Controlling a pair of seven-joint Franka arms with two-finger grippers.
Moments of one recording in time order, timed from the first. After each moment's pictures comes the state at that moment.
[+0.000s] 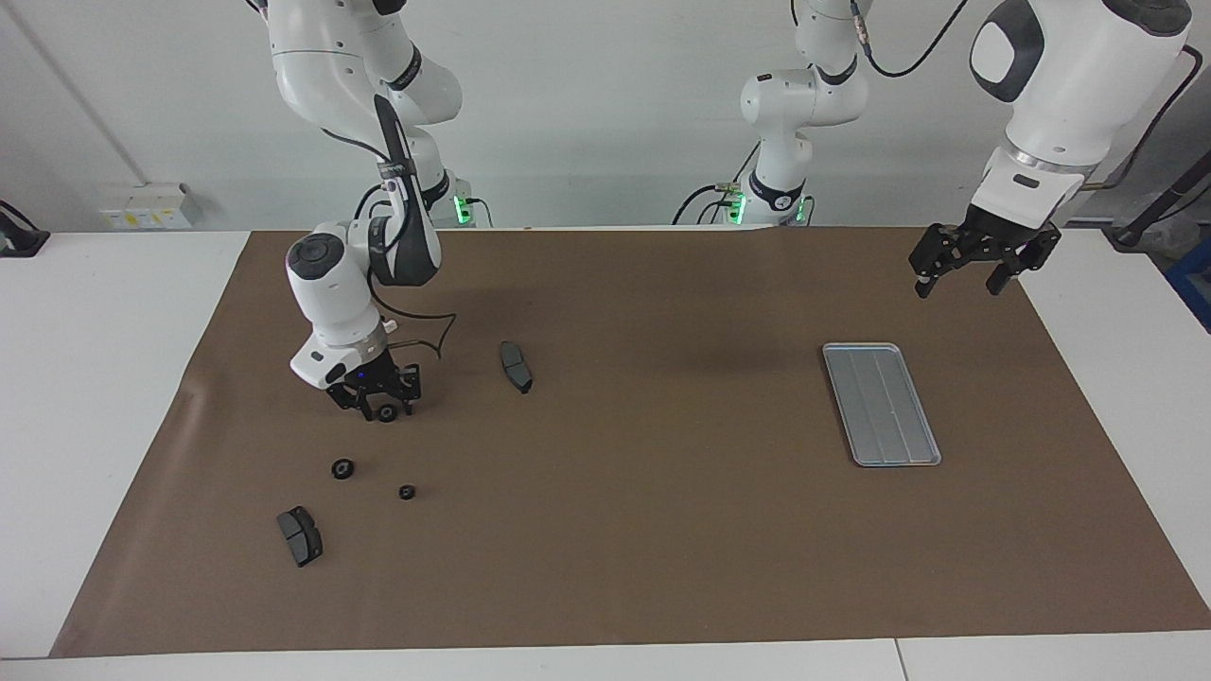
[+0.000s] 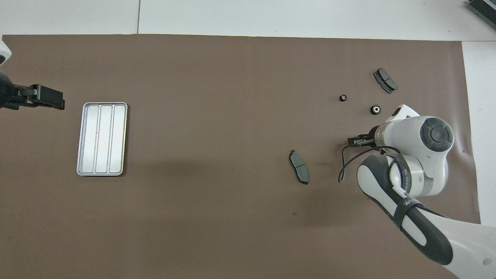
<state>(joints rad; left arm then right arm) -0.01 0.06 -0.05 -1.55 0.03 1.69 0.00 0.06 0.23 -0.02 -2.23 0.00 2.58 -0.10</state>
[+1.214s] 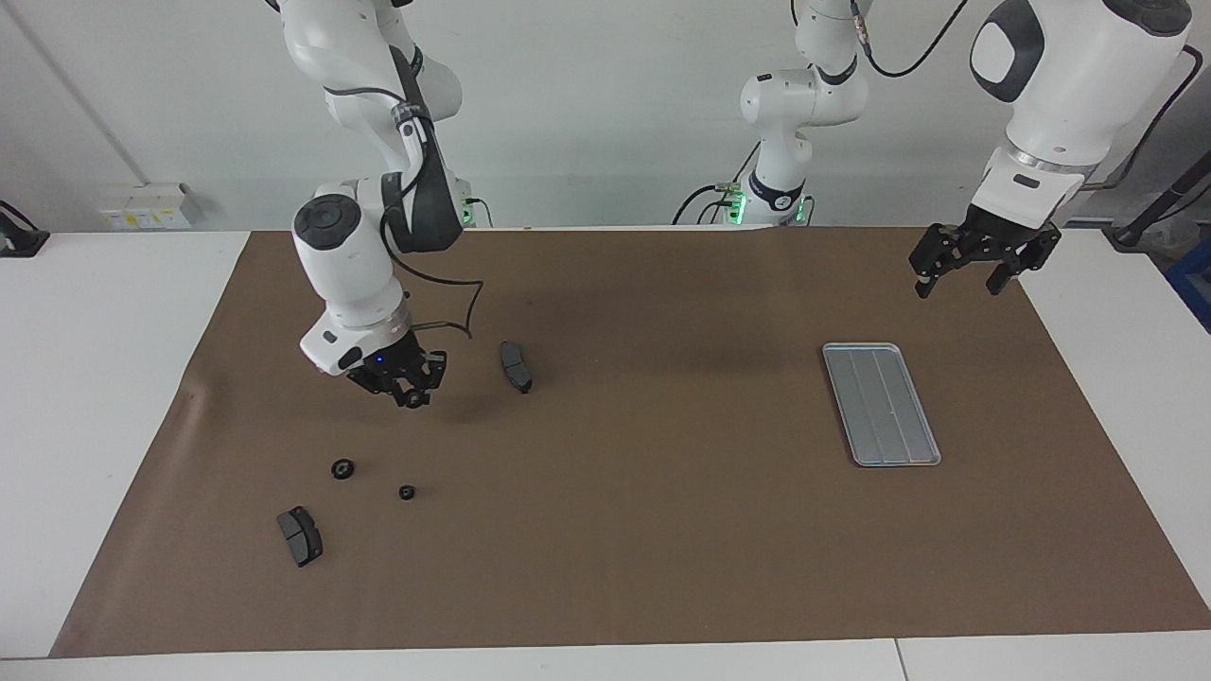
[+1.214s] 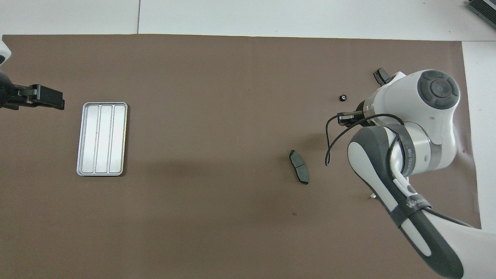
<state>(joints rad) -0.01 0.06 -0.05 -1.55 0.03 1.69 0.00 0.21 0.20 -0.02 -1.88 0.01 2.17 0.15</state>
